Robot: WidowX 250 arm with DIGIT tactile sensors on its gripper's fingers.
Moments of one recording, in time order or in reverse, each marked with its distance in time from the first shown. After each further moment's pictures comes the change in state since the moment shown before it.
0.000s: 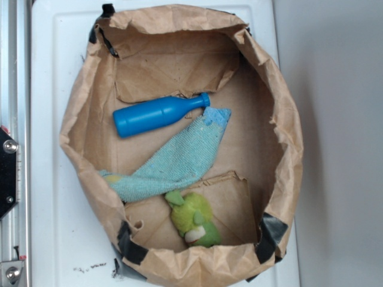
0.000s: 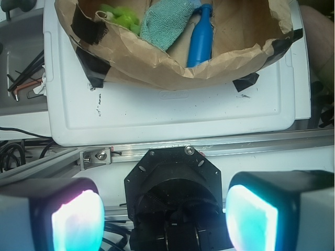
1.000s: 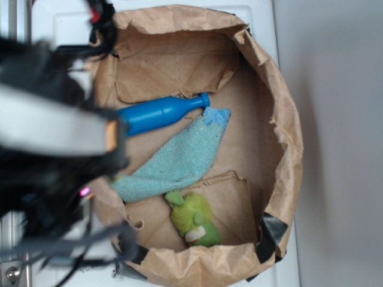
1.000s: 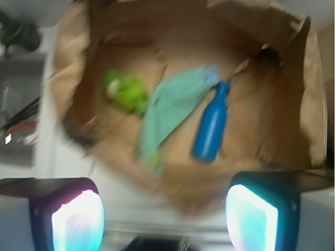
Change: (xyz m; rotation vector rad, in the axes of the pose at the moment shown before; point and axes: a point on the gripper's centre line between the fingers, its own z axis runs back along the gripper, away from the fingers) arm 0.104 0.041 -0.060 0.056 -0.107 -0.057
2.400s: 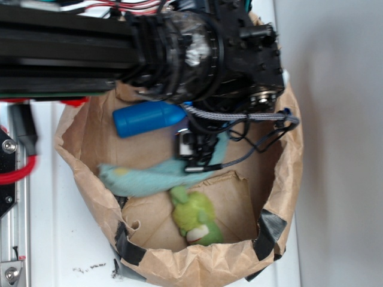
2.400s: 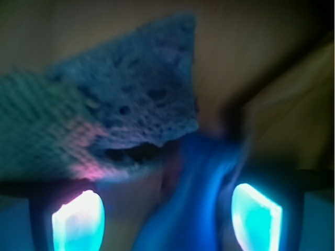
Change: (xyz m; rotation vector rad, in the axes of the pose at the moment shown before) arm 0.048 0.030 -0.186 0.038 0.271 -0.081
